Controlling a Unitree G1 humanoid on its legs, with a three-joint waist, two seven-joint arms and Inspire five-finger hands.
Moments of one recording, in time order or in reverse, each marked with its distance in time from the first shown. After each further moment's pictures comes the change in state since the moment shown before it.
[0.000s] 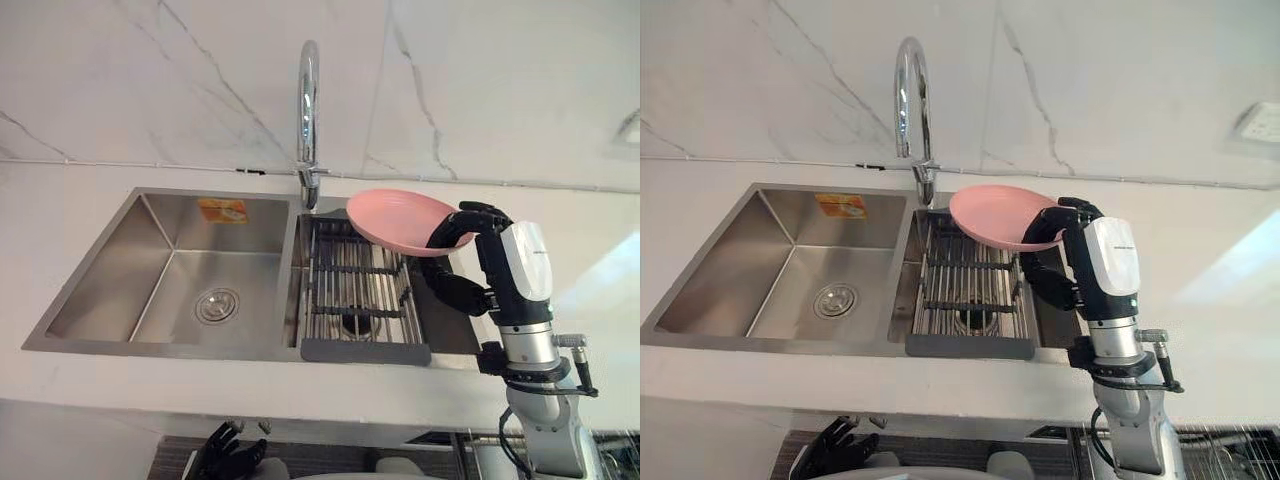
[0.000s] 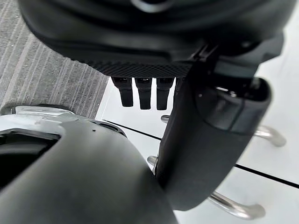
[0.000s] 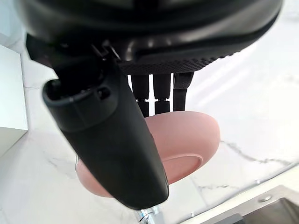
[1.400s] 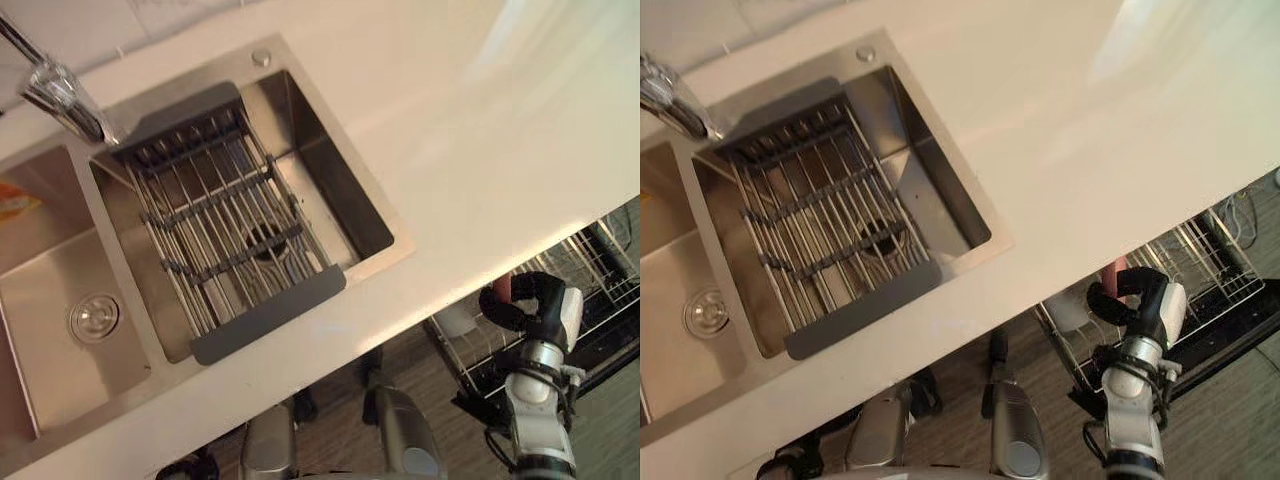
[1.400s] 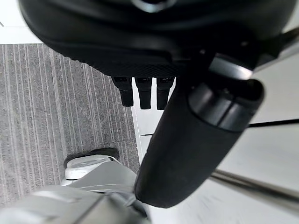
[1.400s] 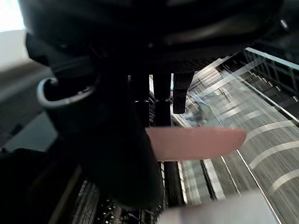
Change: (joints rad) left arm -0.177 0.097 -0.103 -0.077 -0.218 0.086 0.089; right arm -0.261 -0.001 -0.121 0.632 0.439 0.429 -0.217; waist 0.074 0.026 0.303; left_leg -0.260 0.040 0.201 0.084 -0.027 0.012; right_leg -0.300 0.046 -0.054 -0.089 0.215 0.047
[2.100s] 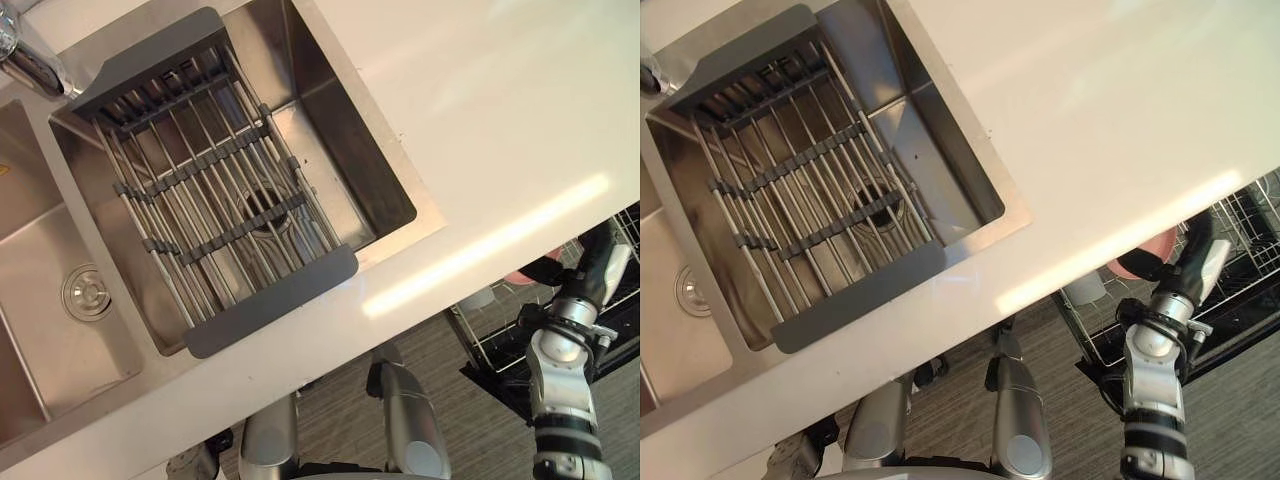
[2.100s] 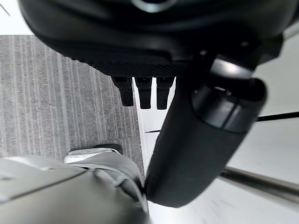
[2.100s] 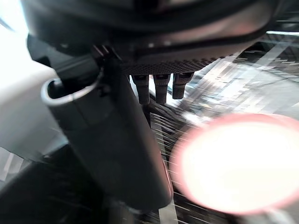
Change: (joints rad) left arm -0.014 -0.029 -0.025 -0.013 -0.064 0.009 0.023; right arm 0.026 -0.038 -0.070 -0.299 0.166 -0.101 -0.054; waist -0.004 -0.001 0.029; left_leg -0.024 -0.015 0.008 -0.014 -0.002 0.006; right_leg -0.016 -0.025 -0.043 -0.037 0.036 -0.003
